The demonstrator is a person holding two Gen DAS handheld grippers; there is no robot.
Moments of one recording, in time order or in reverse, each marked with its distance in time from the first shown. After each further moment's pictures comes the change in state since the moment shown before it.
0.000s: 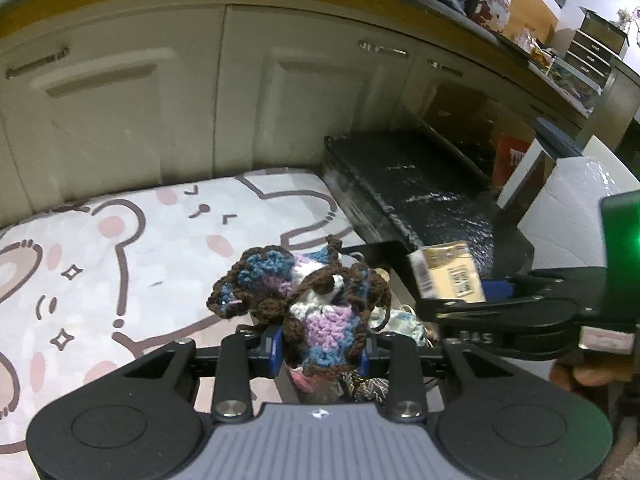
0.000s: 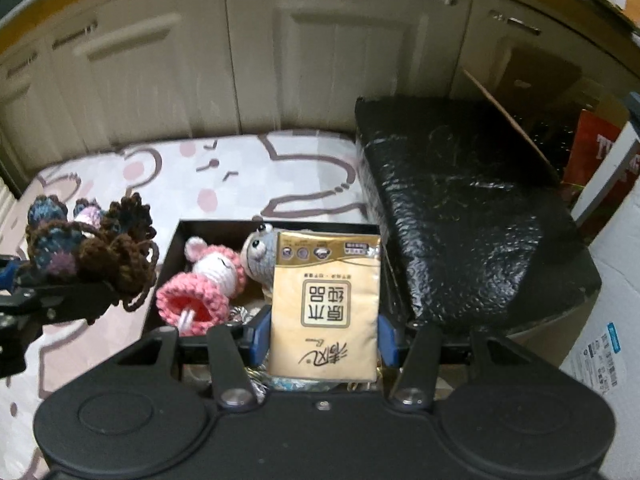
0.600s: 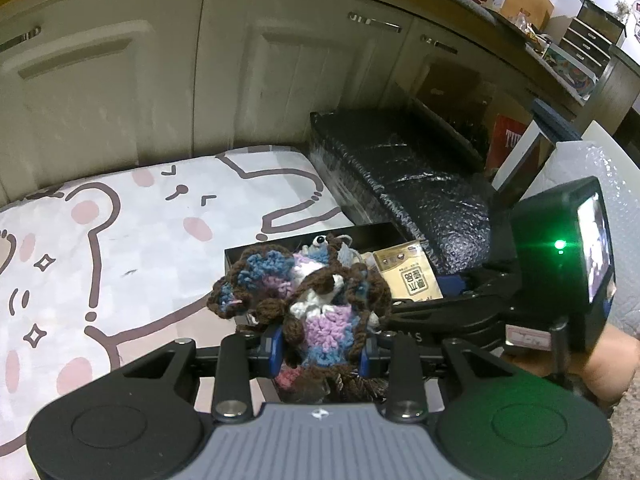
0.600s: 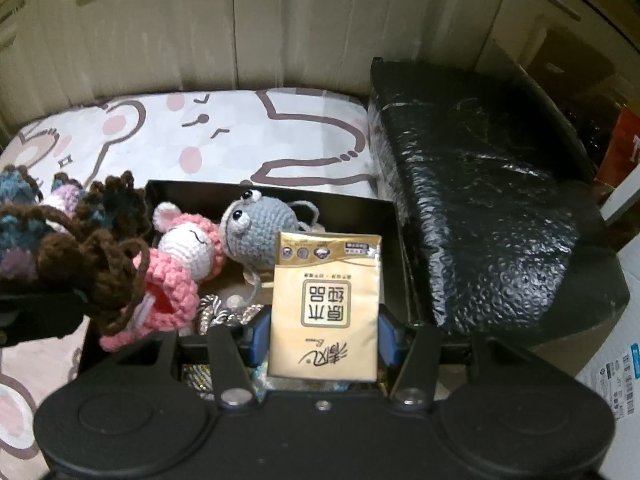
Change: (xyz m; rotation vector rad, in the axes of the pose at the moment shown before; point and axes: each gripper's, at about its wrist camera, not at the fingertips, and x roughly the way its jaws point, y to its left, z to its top) left arm 0.028 0.001 0.002 -0.017 0.055 -0.035; right arm 0.057 0.006 0.002 -0.084 0.094 -0.018
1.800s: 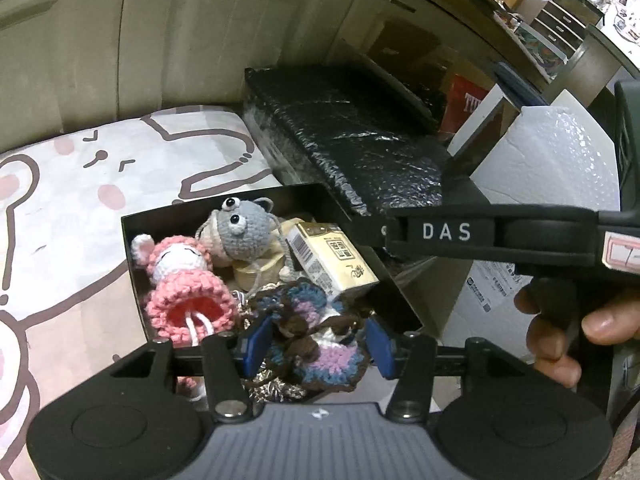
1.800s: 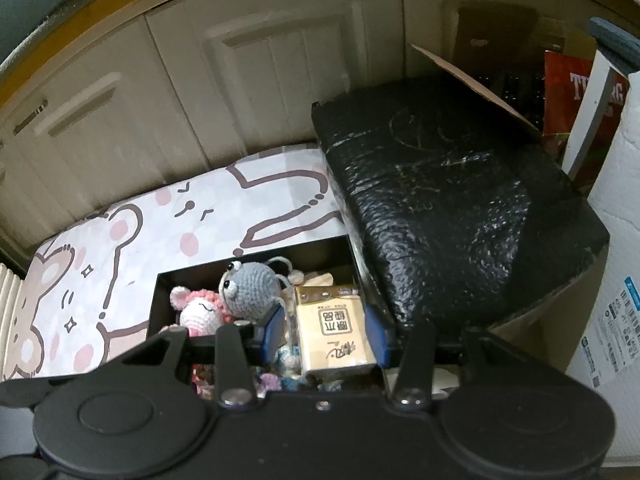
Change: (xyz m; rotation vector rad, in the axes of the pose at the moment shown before) left arm 0.044 -0.038 -0.007 -0.040 0.077 -0.128; right arm -0.049 -0.052 -0.002 0.298 -0.083 0.101
